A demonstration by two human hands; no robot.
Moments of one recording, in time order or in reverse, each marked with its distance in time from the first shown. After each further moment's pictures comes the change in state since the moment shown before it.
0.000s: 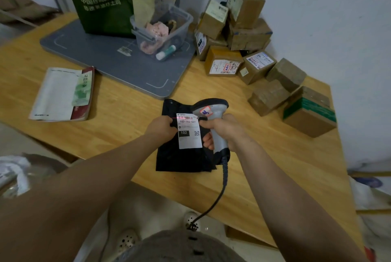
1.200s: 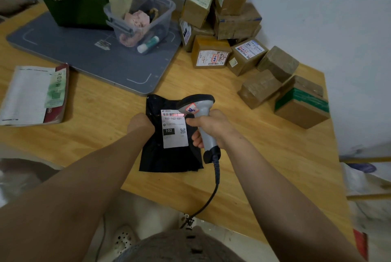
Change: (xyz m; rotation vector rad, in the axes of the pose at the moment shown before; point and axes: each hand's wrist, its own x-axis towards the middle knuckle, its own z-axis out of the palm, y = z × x) left_hand 0.034 -0.001 0.023 -0.051 0.082 -0.353; right_hand 0.017 0.006 -0.020 -0.030 -0.061 0.014
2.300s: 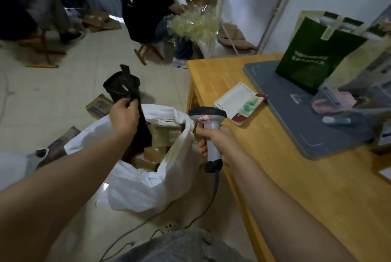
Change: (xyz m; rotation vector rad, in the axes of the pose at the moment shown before) left_hand -0.185 -0.347 -0.195 -0.917 1.122 -0.514; right_hand -0.076 -0.049 0.311 -0.191 -0.680 -0.296
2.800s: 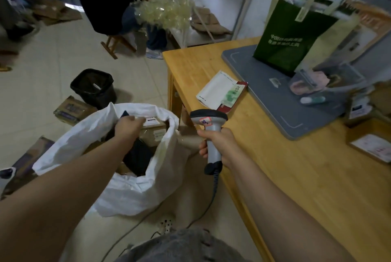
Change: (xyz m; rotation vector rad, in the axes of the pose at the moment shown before) left_hand 0.015 -0.033 0.043 0.288 -0.373 -0.186; right_hand 0.014 0.017 -0.013 0.073 0.119 0.062
